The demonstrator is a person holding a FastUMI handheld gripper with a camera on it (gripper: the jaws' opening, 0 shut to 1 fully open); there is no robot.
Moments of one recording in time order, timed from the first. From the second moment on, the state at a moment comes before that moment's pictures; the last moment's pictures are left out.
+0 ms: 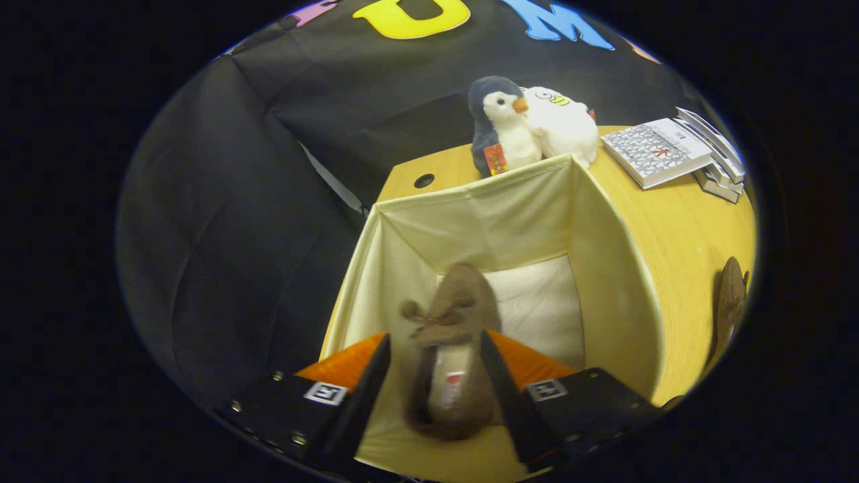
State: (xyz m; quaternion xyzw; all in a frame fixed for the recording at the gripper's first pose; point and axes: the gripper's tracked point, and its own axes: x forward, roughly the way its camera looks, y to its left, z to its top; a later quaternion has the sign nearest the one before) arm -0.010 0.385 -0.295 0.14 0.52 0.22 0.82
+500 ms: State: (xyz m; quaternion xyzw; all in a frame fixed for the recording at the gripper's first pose) arm 0.009 0.323 -0.222 0.09 0.42 0.25 0.87
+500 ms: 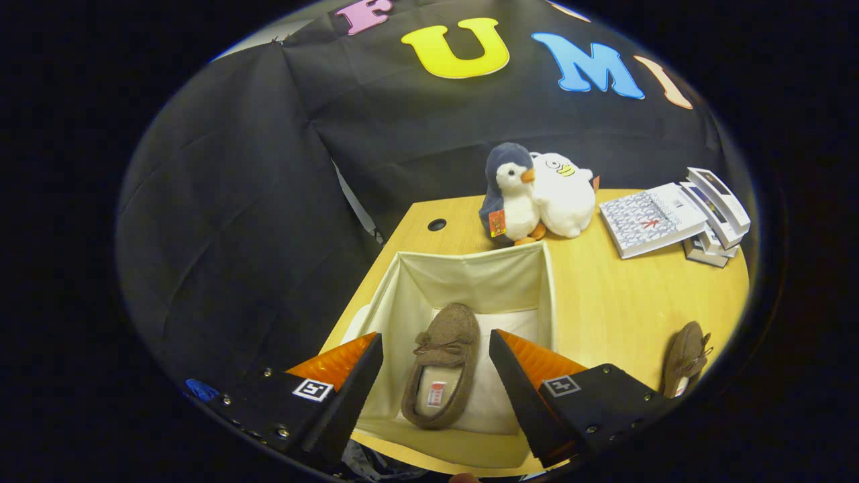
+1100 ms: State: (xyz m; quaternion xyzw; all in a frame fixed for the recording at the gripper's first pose) arm 0.017 0.187 -0.200 0.05 0.38 0.19 0.90
